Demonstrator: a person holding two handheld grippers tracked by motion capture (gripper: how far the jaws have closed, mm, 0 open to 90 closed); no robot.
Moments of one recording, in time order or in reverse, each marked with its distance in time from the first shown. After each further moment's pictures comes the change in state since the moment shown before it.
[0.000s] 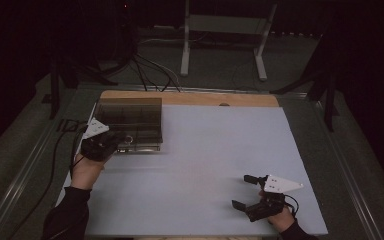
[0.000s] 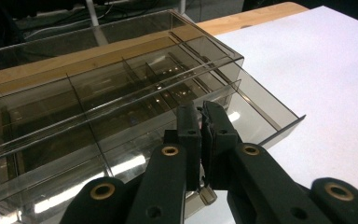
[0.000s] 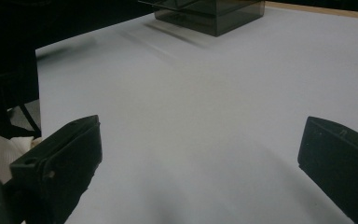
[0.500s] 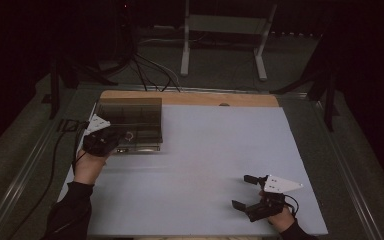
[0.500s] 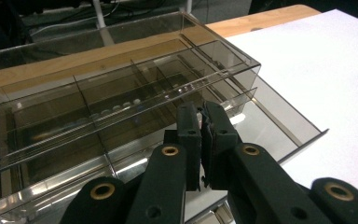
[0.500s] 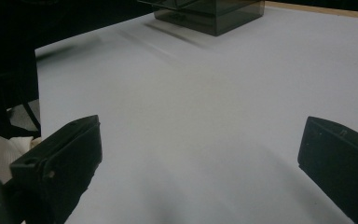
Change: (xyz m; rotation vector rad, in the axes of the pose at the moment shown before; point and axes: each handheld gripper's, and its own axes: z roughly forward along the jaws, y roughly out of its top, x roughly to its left) left arm 0.007 0.004 0.013 0.007 0.017 -0.016; right arm 0.000 0.000 0.000 0.002 0.000 -0.001
